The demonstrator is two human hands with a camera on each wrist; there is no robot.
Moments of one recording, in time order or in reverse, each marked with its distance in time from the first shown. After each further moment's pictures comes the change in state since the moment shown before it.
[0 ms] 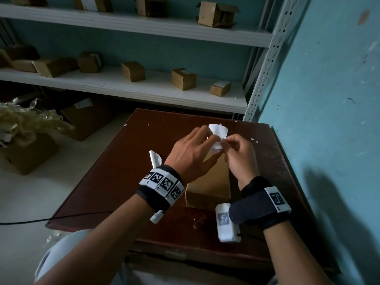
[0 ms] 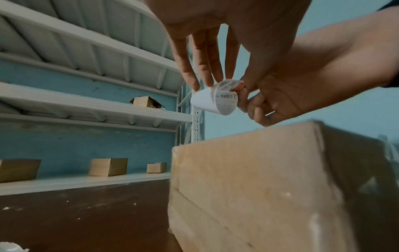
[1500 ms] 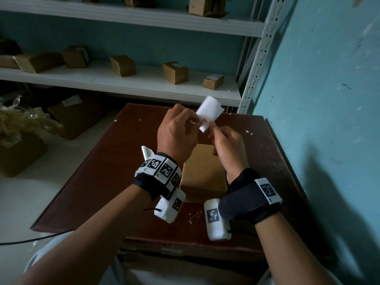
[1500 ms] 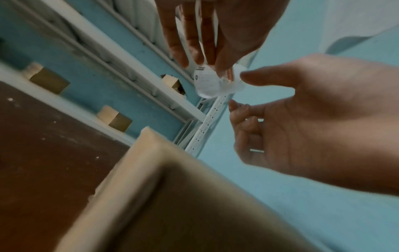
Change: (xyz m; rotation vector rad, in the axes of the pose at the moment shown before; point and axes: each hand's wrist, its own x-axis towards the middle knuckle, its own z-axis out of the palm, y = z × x) left_hand 0.012 -0.010 0.004 -0.186 0.356 -0.365; right_hand -0.005 -0.011 0.013 0.160 0.012 0.128
